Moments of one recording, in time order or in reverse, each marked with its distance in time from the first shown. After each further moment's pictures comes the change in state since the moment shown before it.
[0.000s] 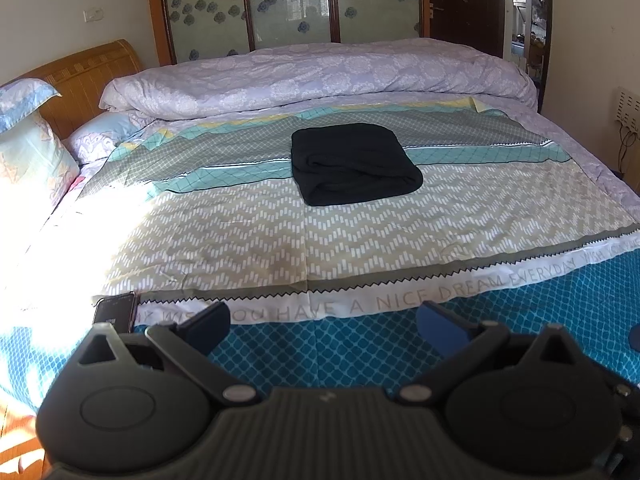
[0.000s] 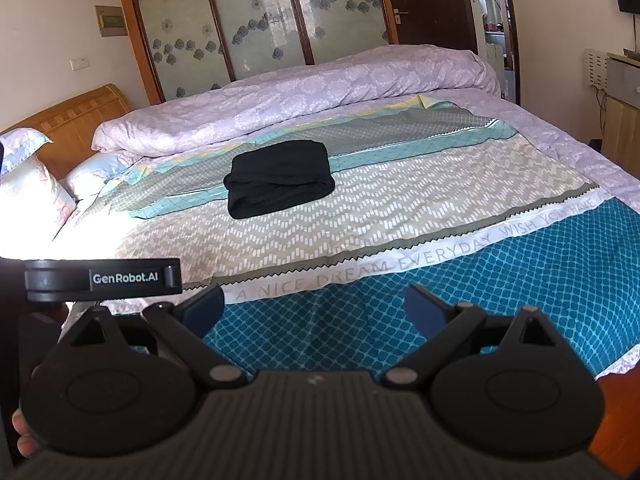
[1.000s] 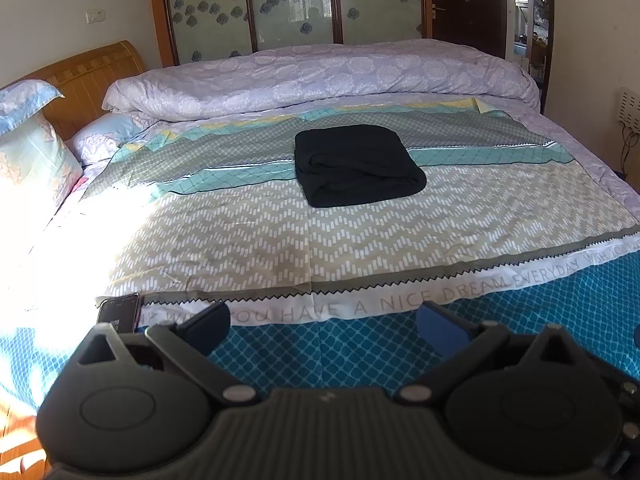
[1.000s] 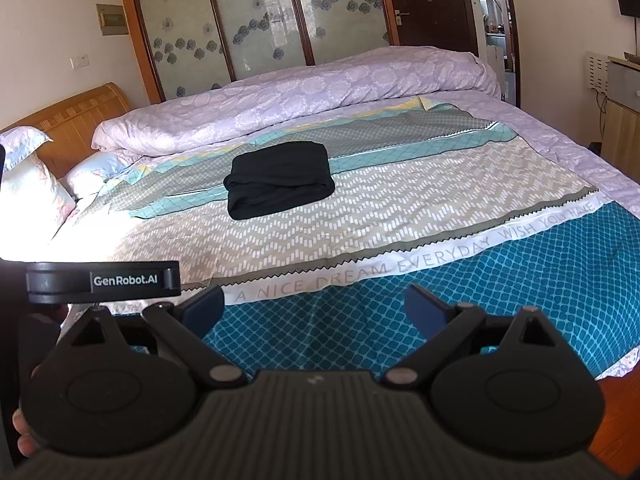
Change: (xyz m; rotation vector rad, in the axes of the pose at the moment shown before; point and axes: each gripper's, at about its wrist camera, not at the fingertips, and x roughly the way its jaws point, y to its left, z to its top) left arm 0.001 0.001 0.001 0.000 -0.004 0.008; right arm -0.001 0.001 0.002 -0.006 -0.002 -0.003
